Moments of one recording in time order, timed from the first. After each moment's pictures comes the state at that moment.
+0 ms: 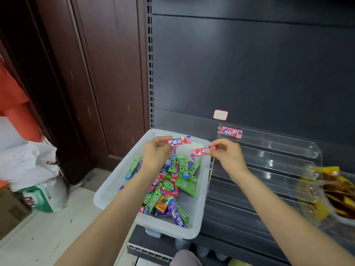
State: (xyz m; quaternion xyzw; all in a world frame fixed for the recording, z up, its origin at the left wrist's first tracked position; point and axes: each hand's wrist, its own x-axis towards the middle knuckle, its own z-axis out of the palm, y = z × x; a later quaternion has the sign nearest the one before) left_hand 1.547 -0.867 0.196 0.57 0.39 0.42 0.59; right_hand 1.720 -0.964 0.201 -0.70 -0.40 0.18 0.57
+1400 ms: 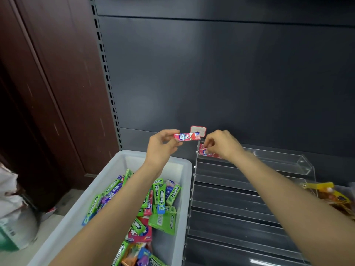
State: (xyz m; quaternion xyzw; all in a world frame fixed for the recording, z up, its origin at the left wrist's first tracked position) left_hand 1.678 -0.818 0.226 0.61 0.28 0.40 0.62; right_hand 1.851 -0.902 0.243 -0.83 -0.52 0.04 0.18
